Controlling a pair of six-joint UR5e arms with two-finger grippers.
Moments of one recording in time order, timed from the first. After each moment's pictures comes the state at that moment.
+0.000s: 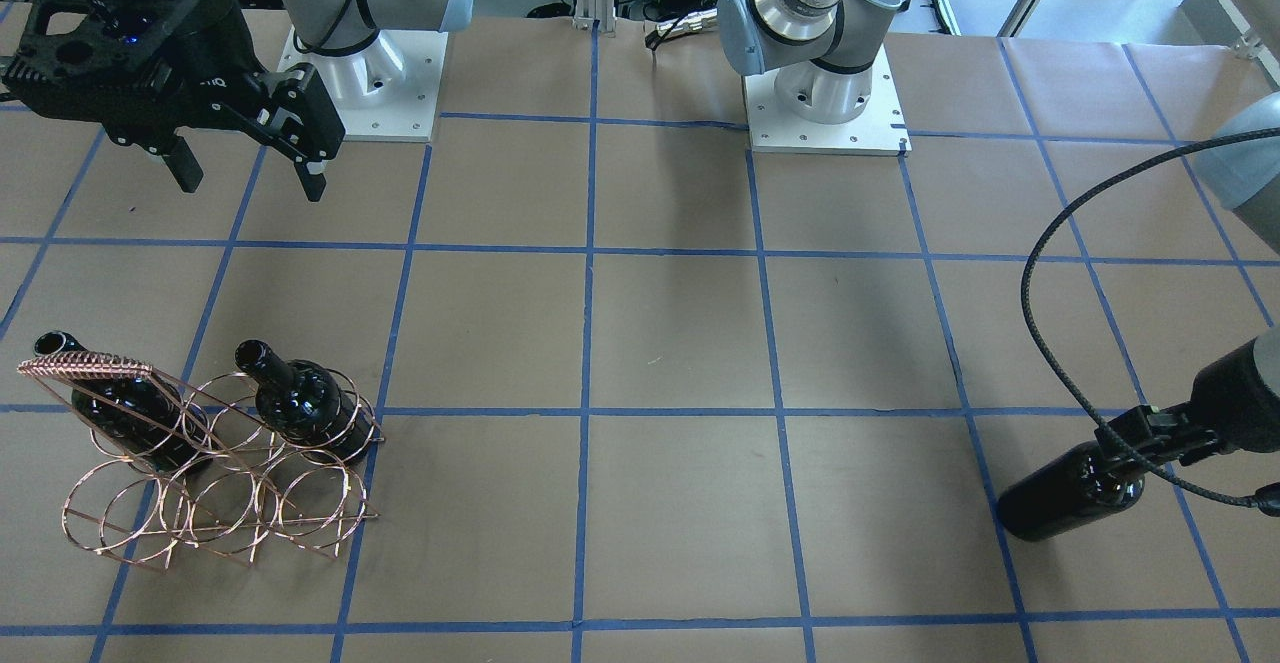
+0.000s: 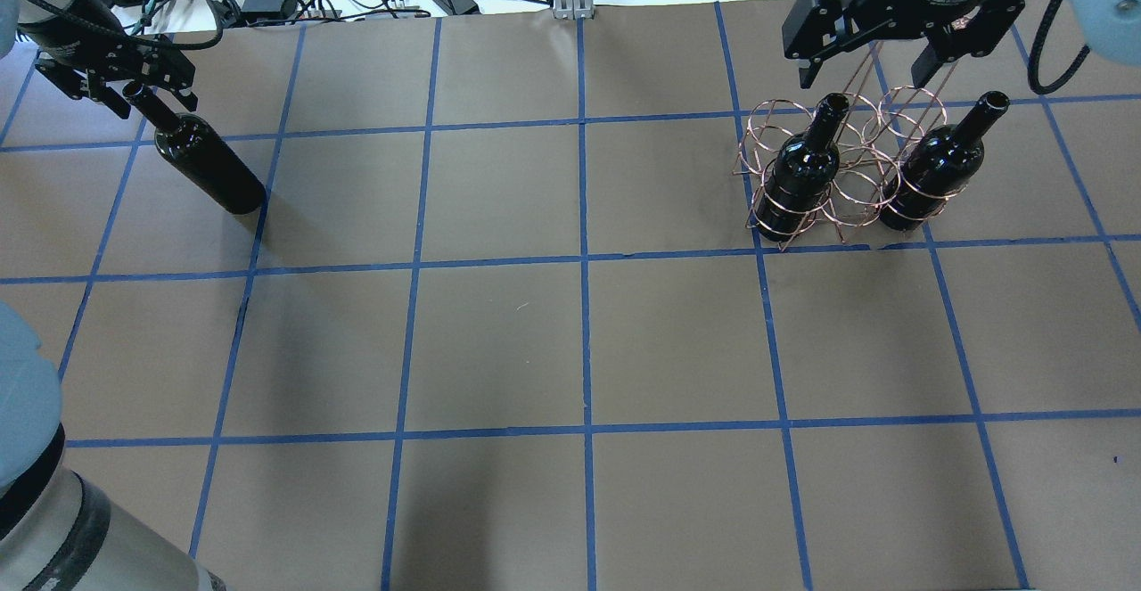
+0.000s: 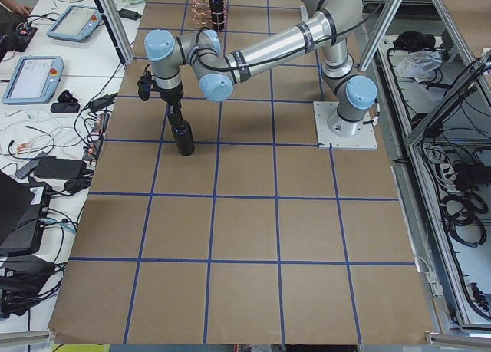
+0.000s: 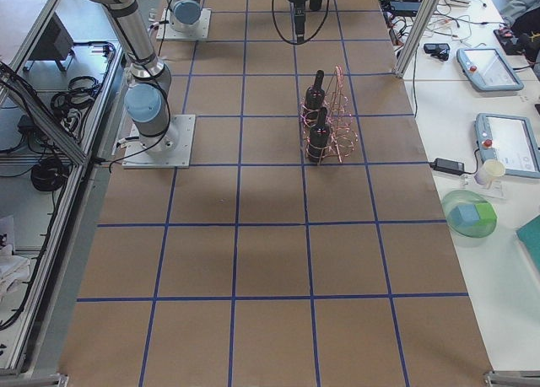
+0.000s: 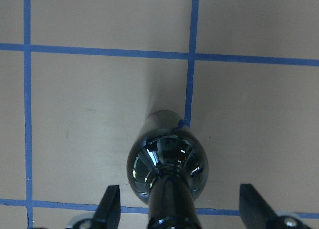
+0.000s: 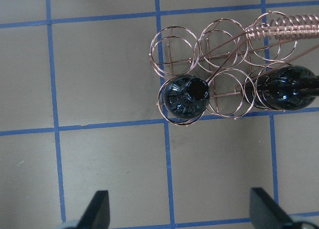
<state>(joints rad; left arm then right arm) -1.17 -2.02 -1.31 -1.34 1.56 0.33 1.57 -1.57 1.48 -1.61 -1.58 0.06</state>
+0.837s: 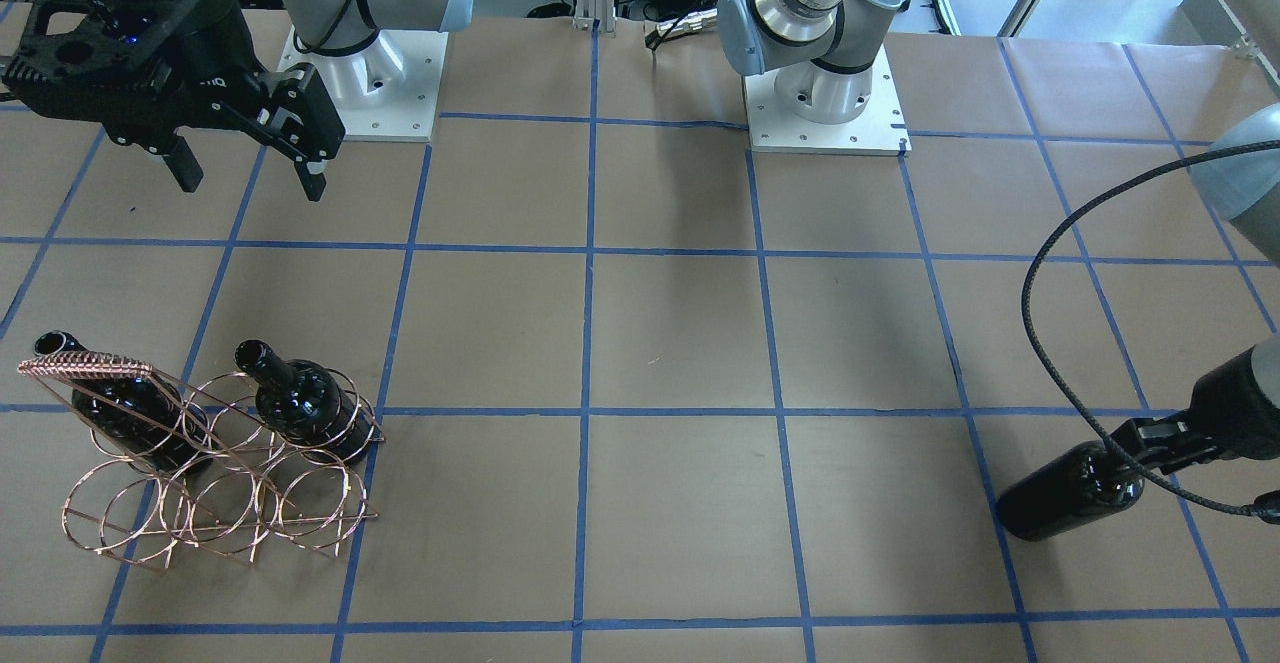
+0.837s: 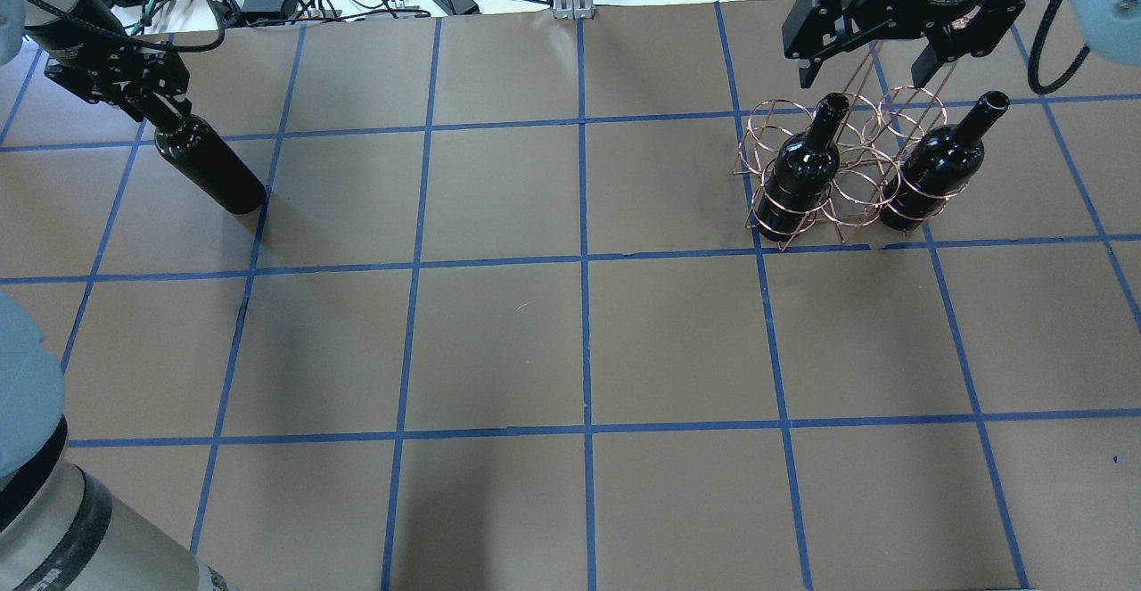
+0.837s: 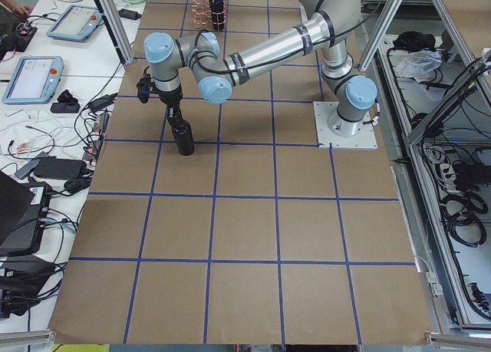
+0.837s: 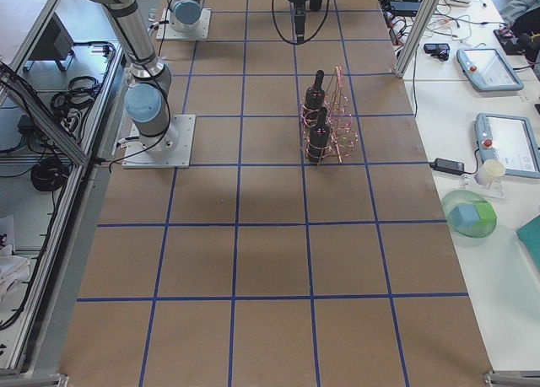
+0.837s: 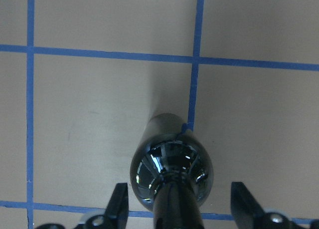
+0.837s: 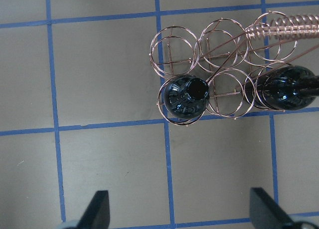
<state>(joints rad) -1.17 -2.03 -1.31 -1.33 1.56 0.32 1.57 -1.57 1.48 -1.61 -1.58 0.06</state>
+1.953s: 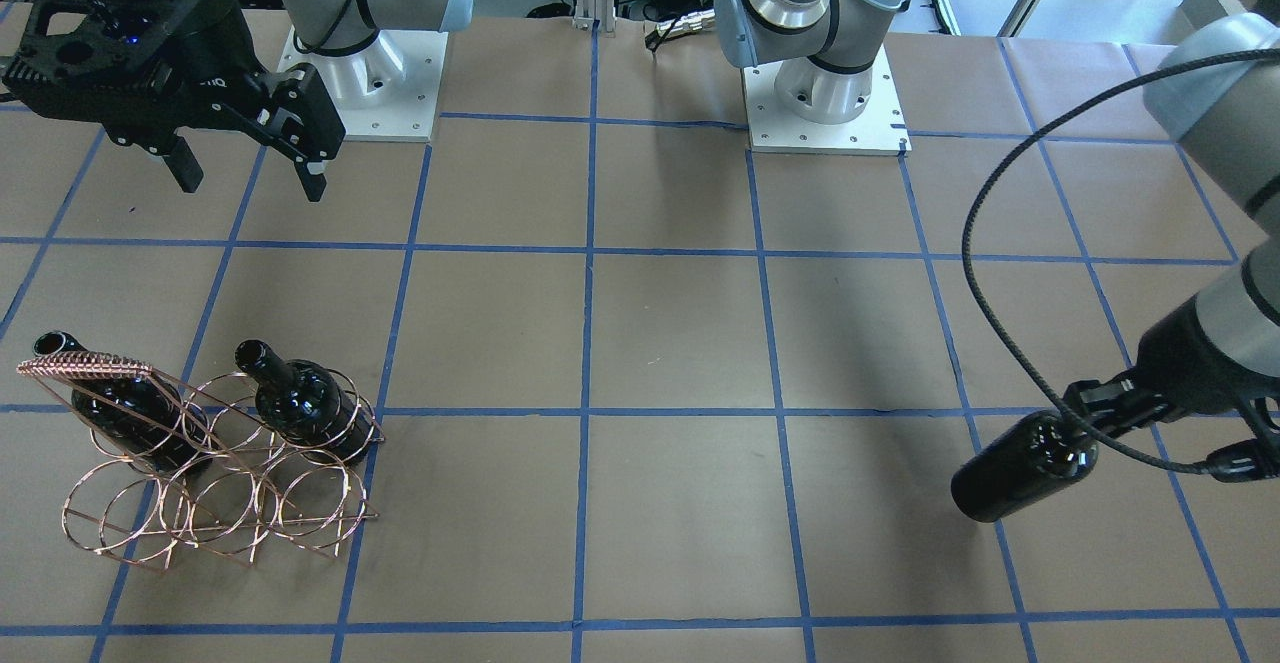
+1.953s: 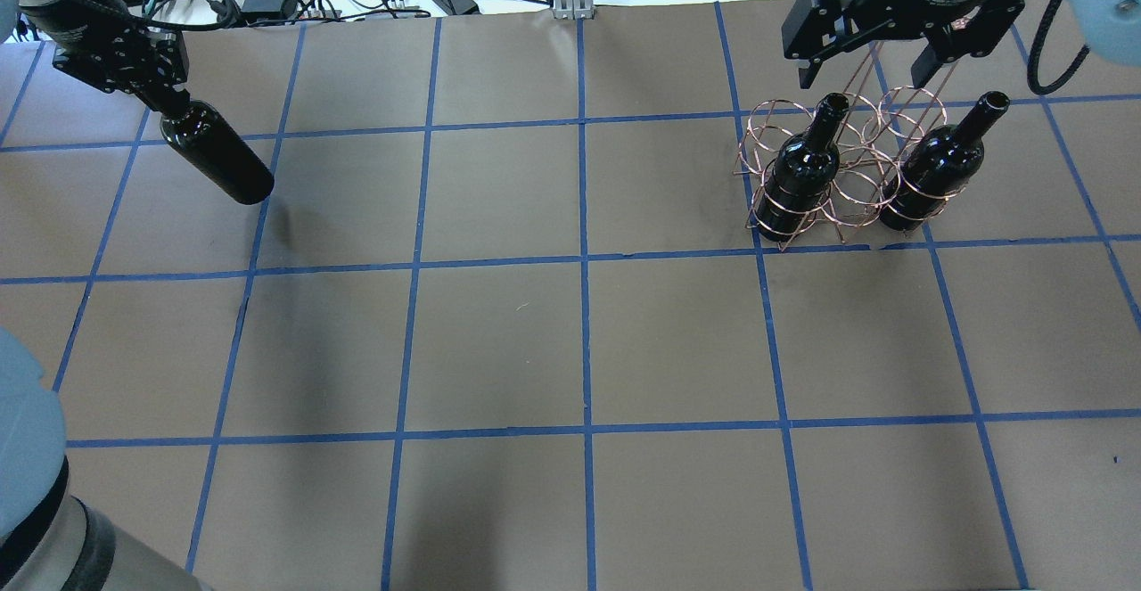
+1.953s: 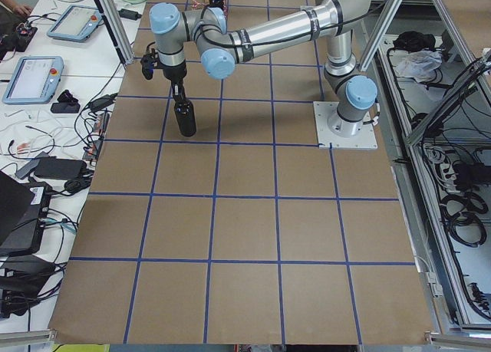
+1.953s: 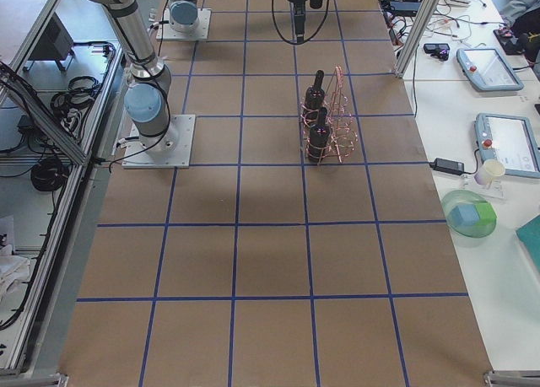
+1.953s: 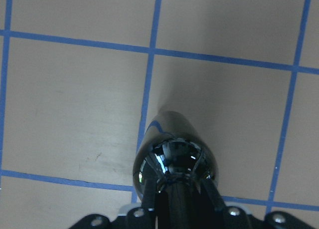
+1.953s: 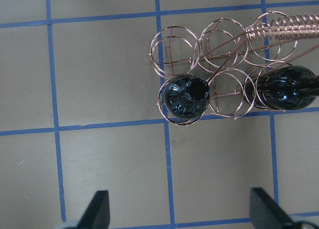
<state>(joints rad) -1.29 -1.93 -1.33 -1.41 1.56 0.15 1.57 -1.57 1.48 -1.61 -1.58 0.06</state>
